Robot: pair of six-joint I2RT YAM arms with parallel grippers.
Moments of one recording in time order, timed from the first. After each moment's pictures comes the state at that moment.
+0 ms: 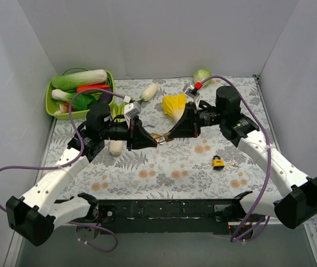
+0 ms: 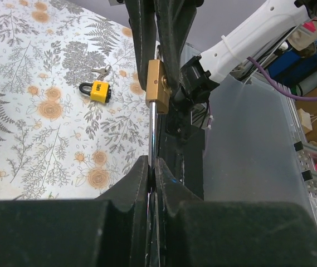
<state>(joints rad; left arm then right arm) -0.51 1.06 0.98 -0.17 1.02 -0.19 0.53 1.22 1.13 -0.10 -1.16 0.41</state>
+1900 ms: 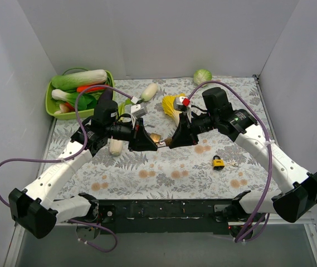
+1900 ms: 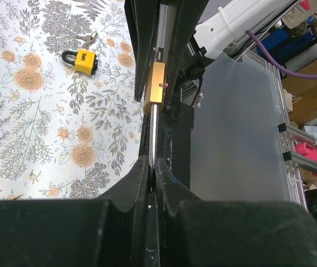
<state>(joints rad) -0.54 1.14 1.07 -0.39 1.03 -0.10 0.63 1.29 1.31 -0.69 -1.04 -0.26</state>
